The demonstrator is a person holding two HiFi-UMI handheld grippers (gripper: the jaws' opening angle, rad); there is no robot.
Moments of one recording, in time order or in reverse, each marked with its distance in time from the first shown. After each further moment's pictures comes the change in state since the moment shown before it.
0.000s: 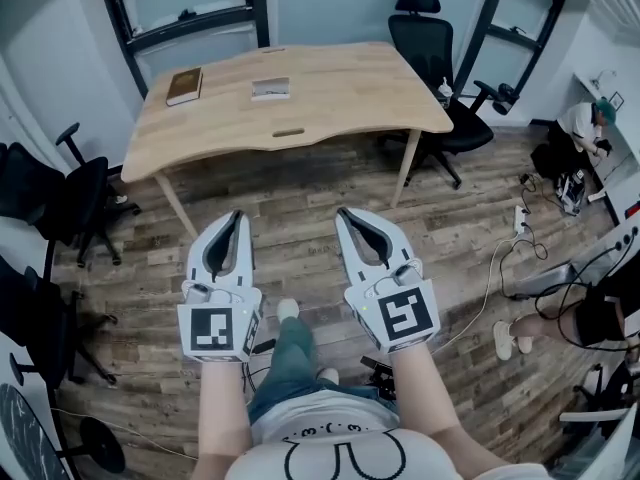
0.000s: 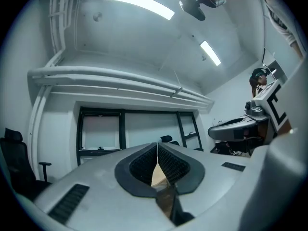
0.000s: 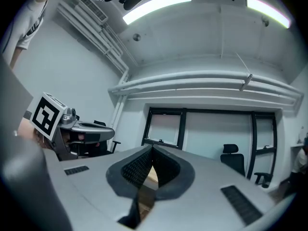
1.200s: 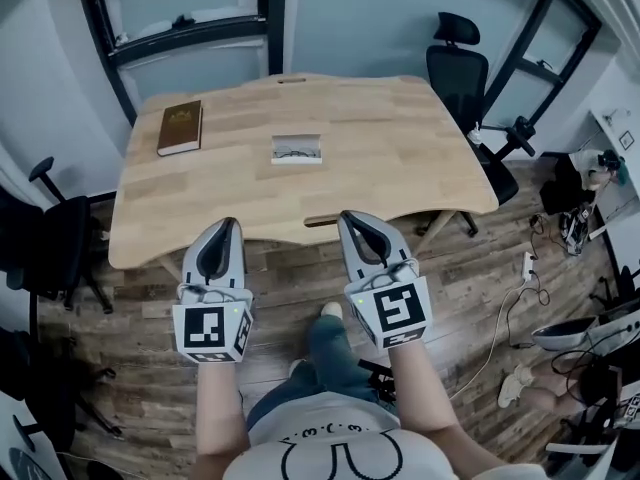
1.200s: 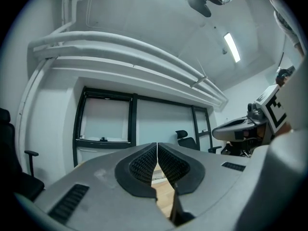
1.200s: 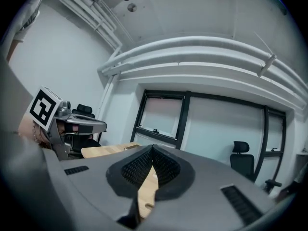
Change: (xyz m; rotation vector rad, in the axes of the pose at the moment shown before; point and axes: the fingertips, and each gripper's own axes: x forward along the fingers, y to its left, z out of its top) left arm 0.277 0.244 -0.112 -0.103 0.072 0.038; right arm 0.368 -0.095 -0.065 -0.047 0.150 -0.021
